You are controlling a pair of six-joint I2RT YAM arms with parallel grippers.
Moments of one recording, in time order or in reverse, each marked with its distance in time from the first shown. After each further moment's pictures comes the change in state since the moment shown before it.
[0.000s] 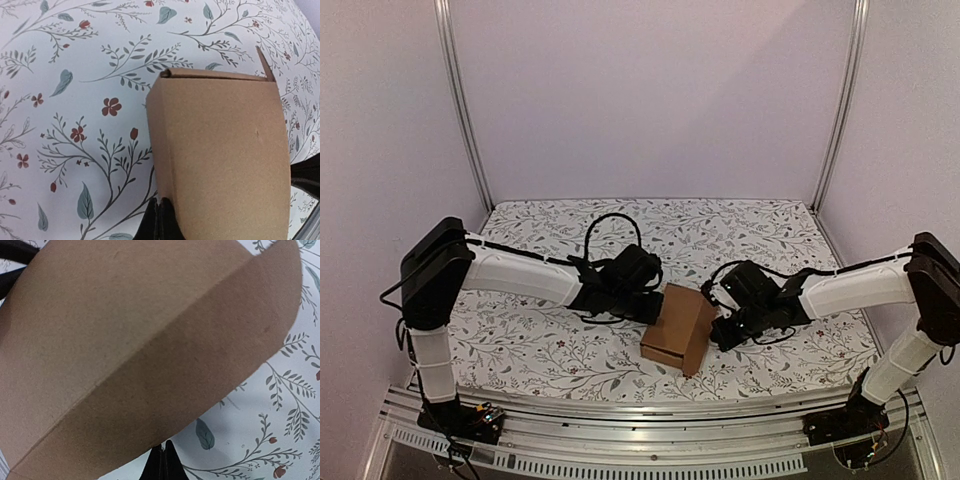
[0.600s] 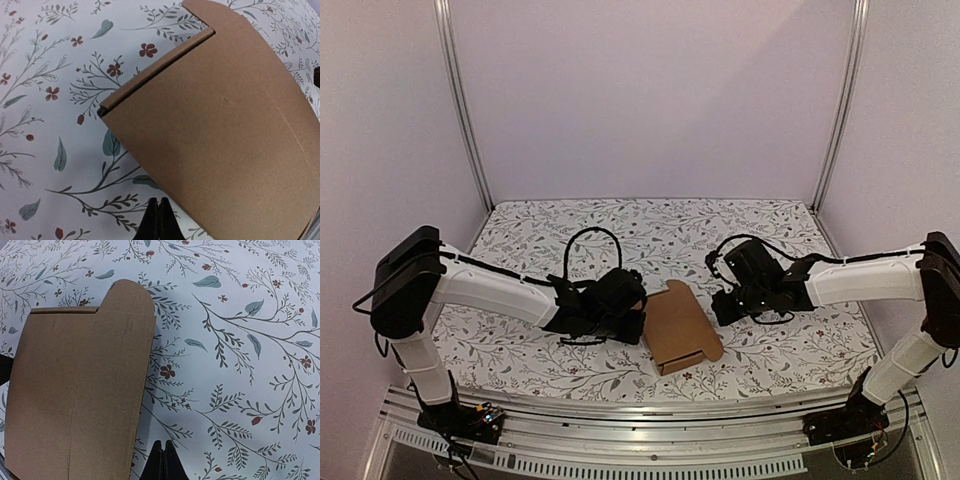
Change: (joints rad) left arm -0.066 -0.158 -0.216 0.031 -0.121 -0.078; right arm -0.039 -0.048 0.076 0.022 0.153 -0.037
